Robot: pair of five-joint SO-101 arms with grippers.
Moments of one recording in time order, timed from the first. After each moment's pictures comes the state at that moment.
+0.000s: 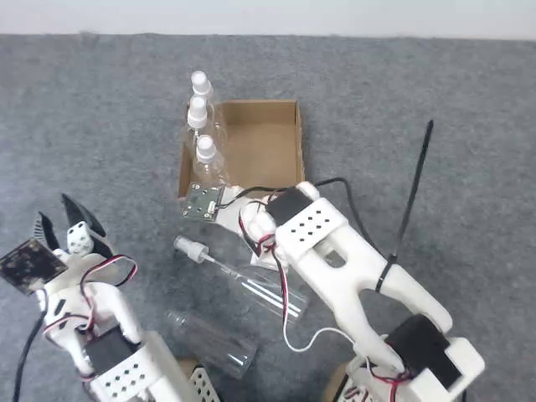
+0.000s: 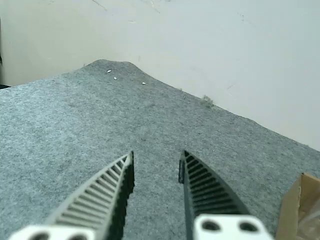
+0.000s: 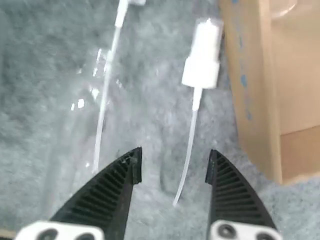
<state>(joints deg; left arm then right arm) -39.9 -103.4 95.1 34.0 14.2 -43.2 -7.8 23.7 71.7 37.5</state>
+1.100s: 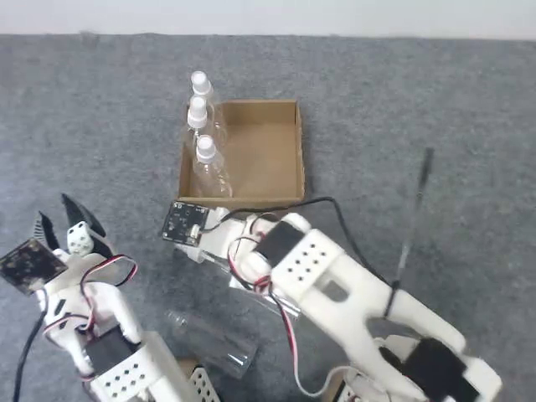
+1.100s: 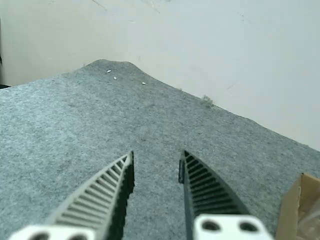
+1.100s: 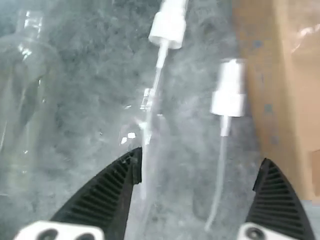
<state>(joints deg) -39.8 -103.4 95.1 34.0 14.2 -53.6 -14.8 31.8 65.5 25.4</state>
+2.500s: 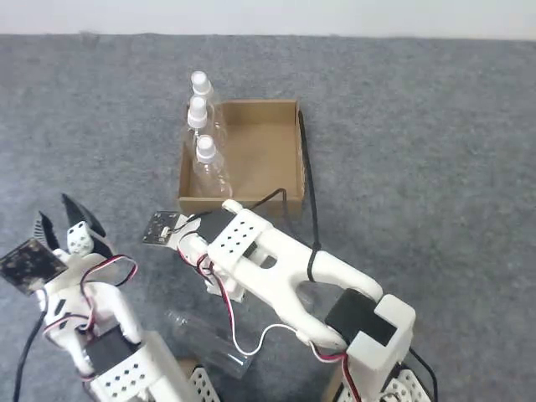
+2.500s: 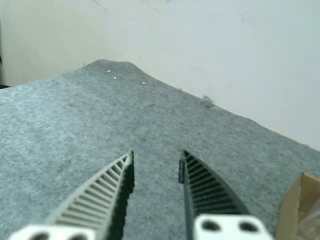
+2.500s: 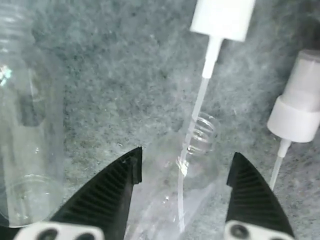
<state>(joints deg) -39.8 -103.4 95.1 34.0 14.2 -57.0 13.7 9.9 76.9 18.8</state>
